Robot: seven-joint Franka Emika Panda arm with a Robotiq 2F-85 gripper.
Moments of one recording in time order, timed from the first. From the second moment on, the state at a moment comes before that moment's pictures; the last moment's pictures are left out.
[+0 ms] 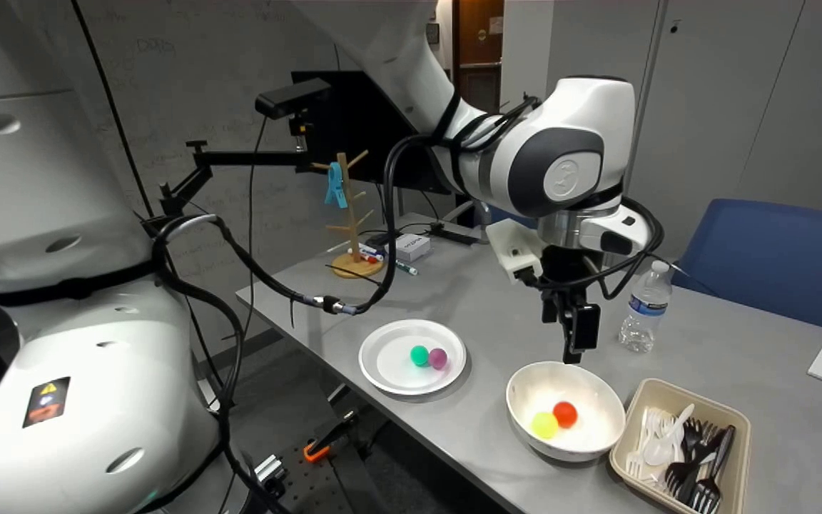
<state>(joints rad) -0.08 0.00 -0.05 -2.40 -0.07 2.41 0.47</state>
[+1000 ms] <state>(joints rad) -0.07 -0.02 -0.05 -2.41 -0.05 2.42 0.49</state>
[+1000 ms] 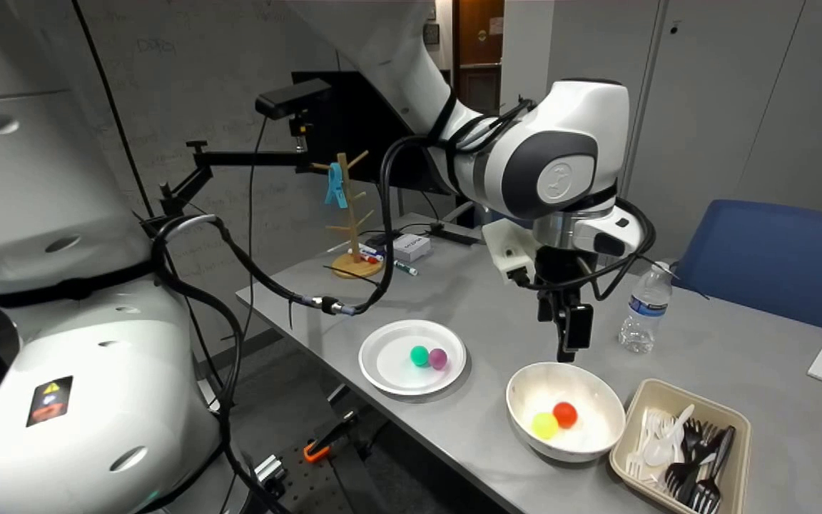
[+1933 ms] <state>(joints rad) -0.06 -0.04 -0.04 -2.42 0.01 2.40 0.48</state>
